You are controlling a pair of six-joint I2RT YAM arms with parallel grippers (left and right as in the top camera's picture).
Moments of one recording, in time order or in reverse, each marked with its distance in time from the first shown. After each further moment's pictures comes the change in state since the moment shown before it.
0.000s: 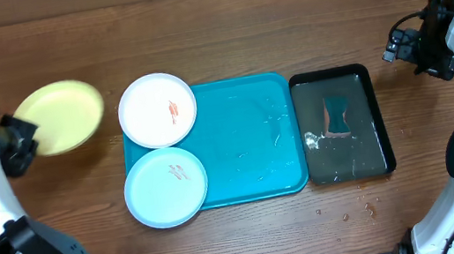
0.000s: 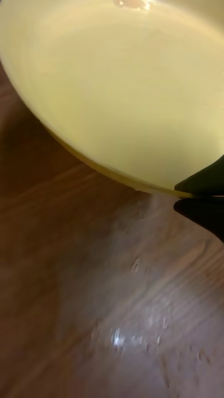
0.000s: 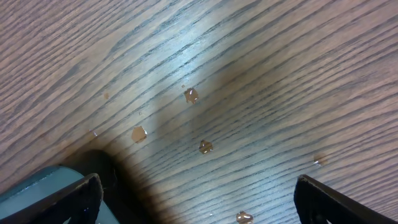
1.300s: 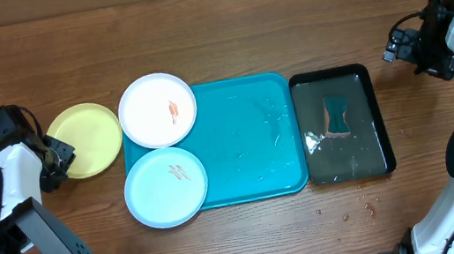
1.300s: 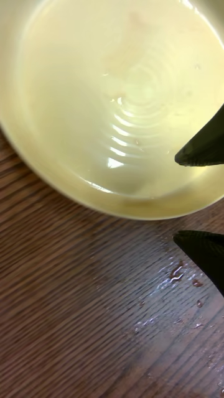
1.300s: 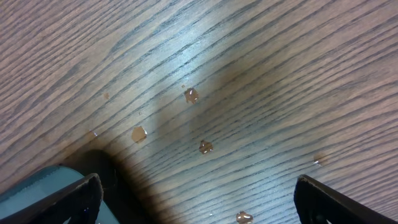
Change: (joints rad) left arm -0.065 0.000 -0.417 0.428 -0.071 0.067; right arm 0.000 0.000 0.000 0.000 0.000 0.000
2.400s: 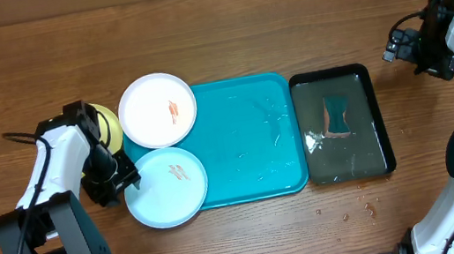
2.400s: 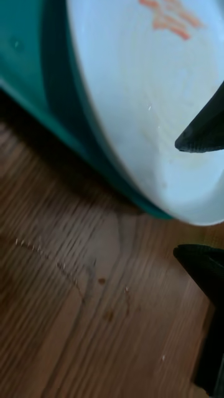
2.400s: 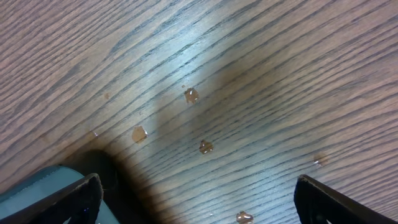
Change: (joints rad) left arm -0.293 -0.014 -0.039 -0.456 0.088 0.132; right arm 0.000 0.000 0.000 0.000 0.000 0.000
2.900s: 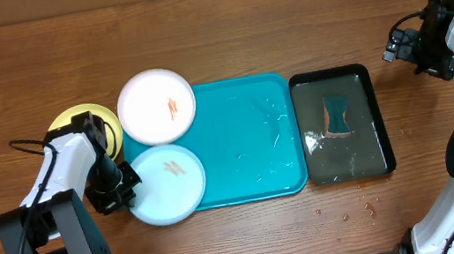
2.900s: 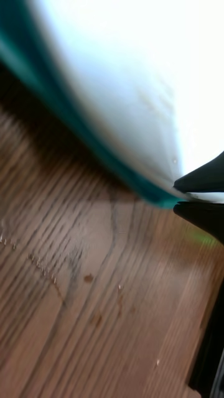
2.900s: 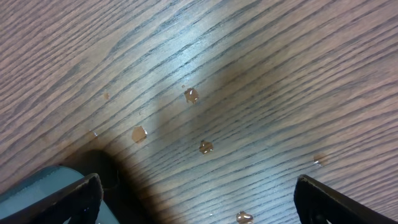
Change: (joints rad) left arm -0.006 -0.002 -0.090 0.043 -0.028 -0.019; right arm 0.000 0.000 0.000 0.000 0.000 0.000
